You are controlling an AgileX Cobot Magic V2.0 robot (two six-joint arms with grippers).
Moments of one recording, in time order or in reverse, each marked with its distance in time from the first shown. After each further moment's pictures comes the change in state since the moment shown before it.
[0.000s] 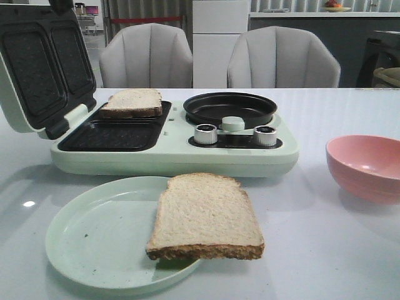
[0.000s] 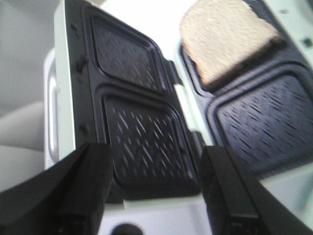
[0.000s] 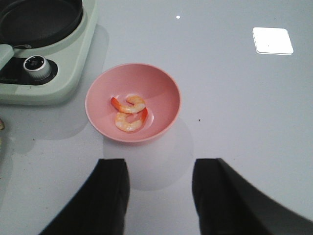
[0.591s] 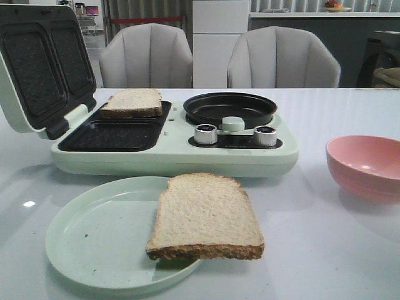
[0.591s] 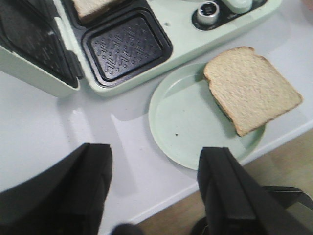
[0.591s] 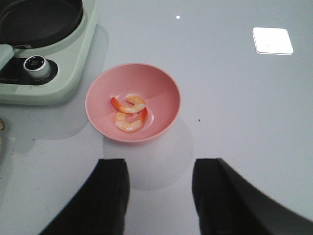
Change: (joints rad) left arm -0.157 -0.541 0.290 -0.447 0.080 0.060; right arm 0.000 0.000 0.000 0.000 0.000 0.000
